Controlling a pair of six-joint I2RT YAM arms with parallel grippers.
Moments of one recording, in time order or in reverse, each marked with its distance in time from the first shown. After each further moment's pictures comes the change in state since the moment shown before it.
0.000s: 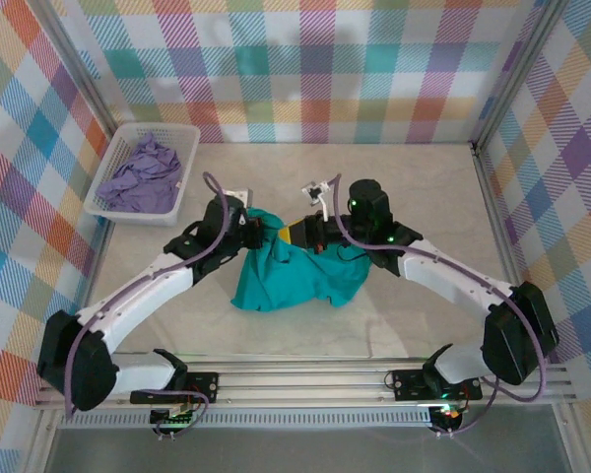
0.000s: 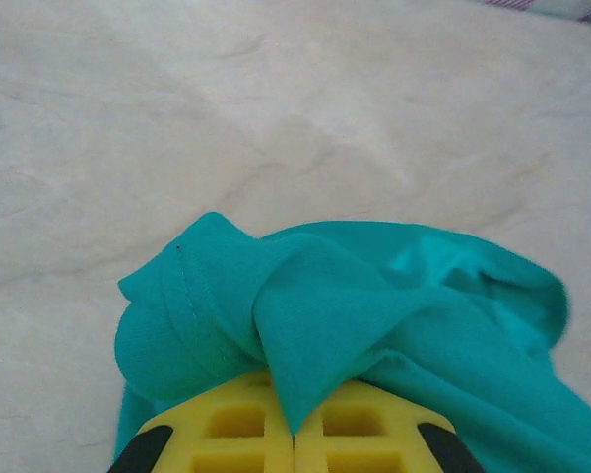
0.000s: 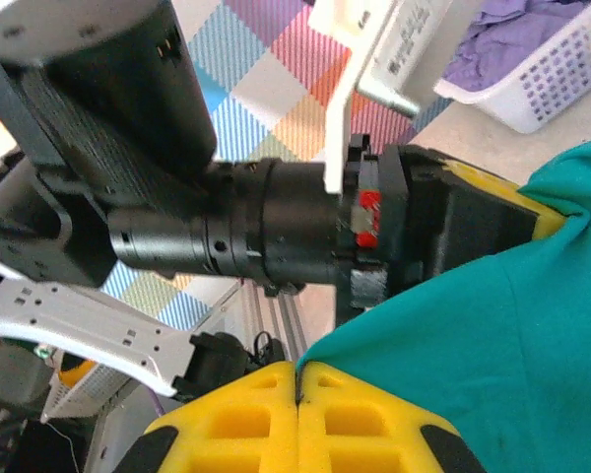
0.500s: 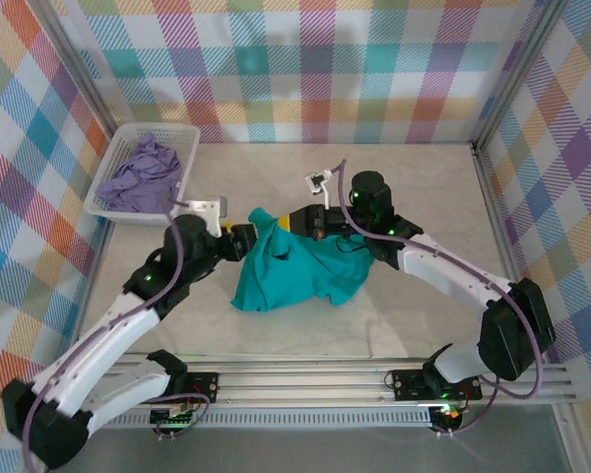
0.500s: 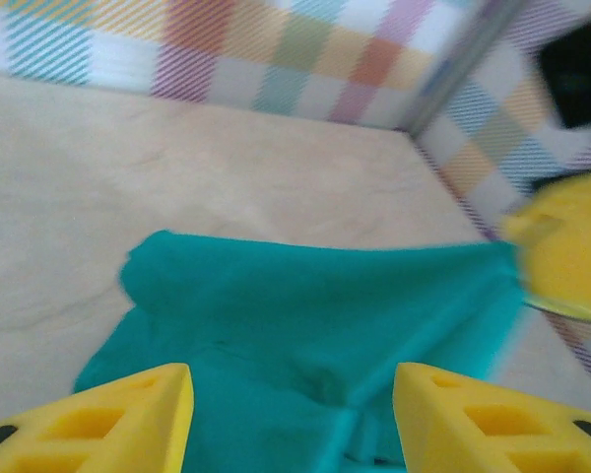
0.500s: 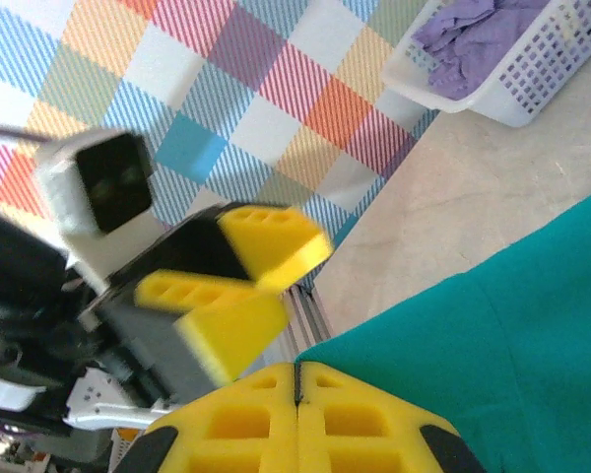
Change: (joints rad) left arm -0.025 -0.497 -0.182 0.041 0.179 0.019; right arm -0.034 0.047 0.080 -0.015 0.009 0.198
